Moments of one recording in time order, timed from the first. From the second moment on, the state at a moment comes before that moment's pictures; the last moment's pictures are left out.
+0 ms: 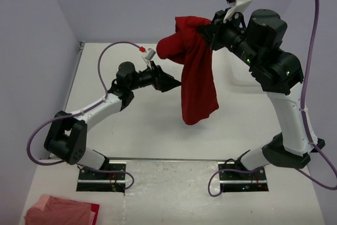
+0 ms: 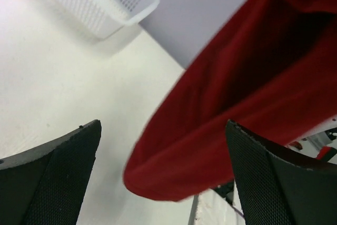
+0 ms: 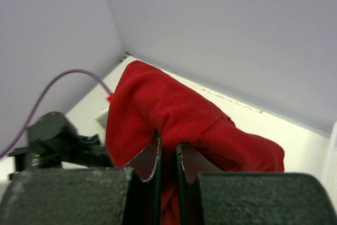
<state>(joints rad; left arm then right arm) -0.46 1.44 0.92 0.58 0.75 -0.71 0.62 1.47 2.27 -0.84 0.08 0.11</state>
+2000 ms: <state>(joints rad) -0.70 1.47 1.01 0.28 0.41 -0.64 0.68 1.38 2.17 -0.96 0.33 0.08</state>
